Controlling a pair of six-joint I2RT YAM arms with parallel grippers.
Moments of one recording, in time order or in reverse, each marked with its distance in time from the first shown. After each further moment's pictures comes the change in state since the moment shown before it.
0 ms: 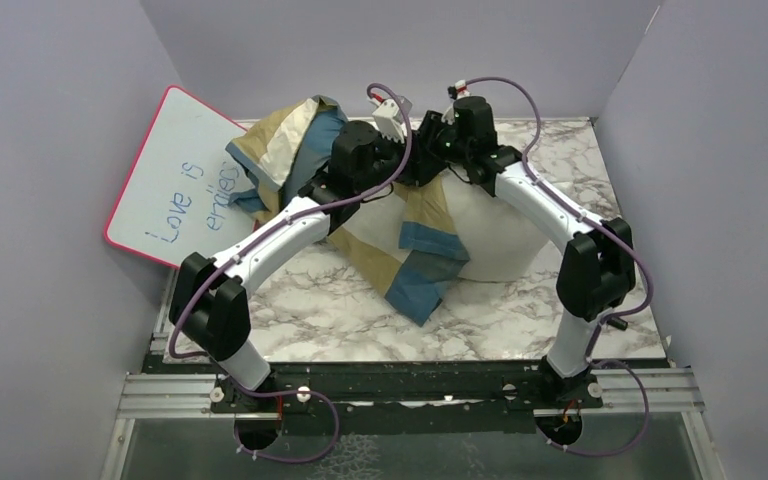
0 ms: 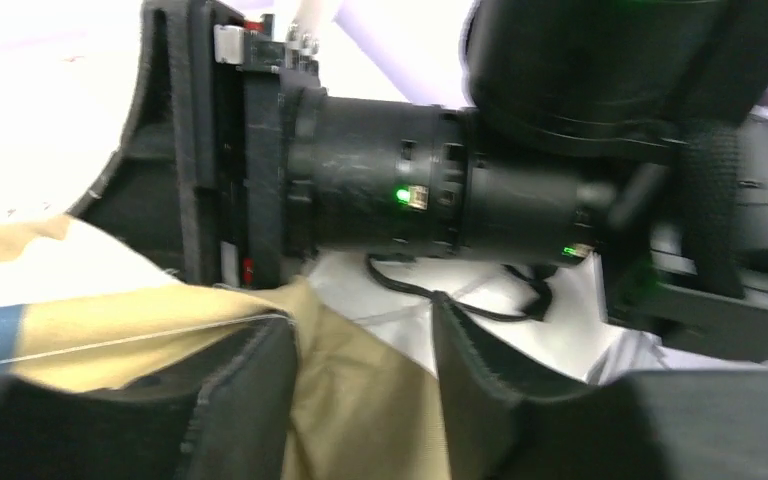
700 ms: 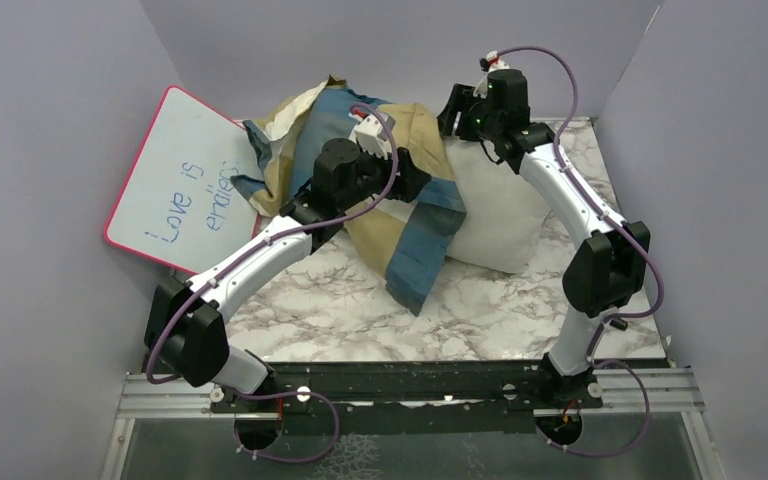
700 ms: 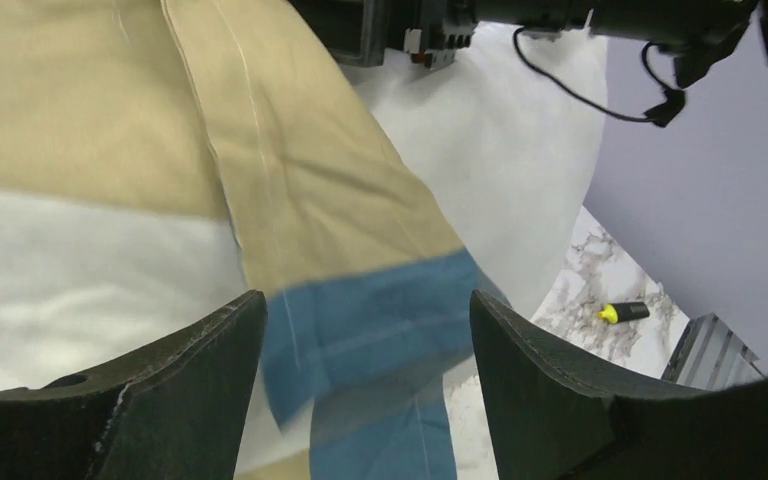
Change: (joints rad) left arm -0.001 -0.160 -0.139 -0.008 -0.103 0.117; right arm -0.142 0.002 0.190 -0.165 0.071 -0.209
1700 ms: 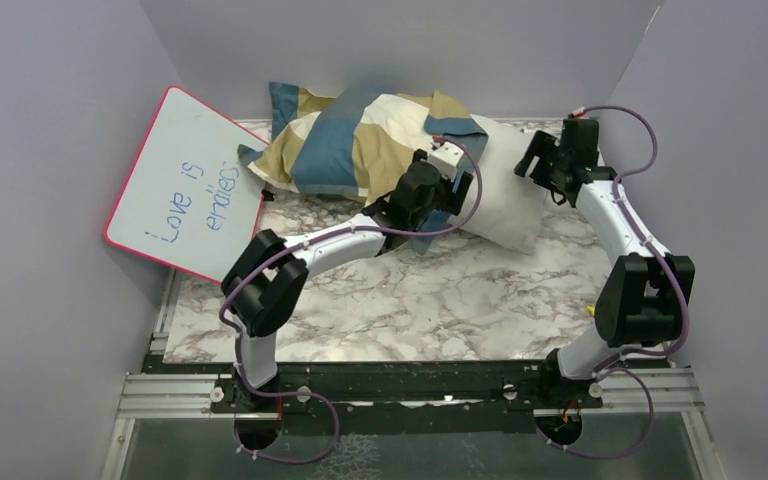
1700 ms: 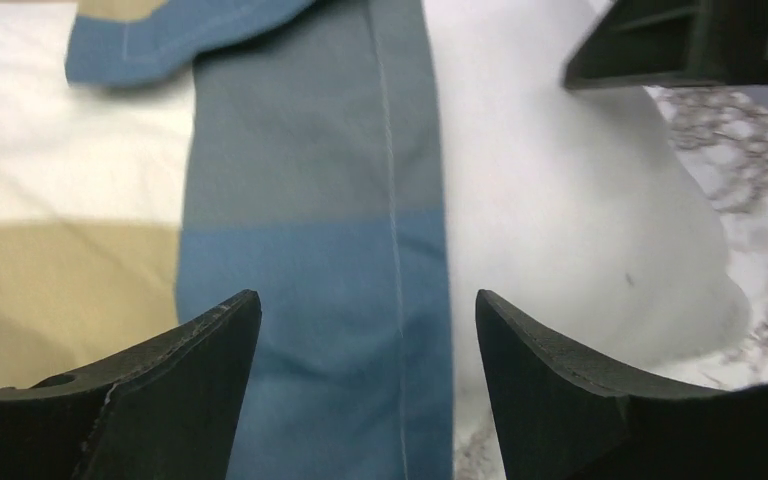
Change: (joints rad) left arm -0.214 0.373 0.123 0.177 -0.397 0.268; right arm -0.312 -0.234 -0.447 -0.043 0.125 -0.008
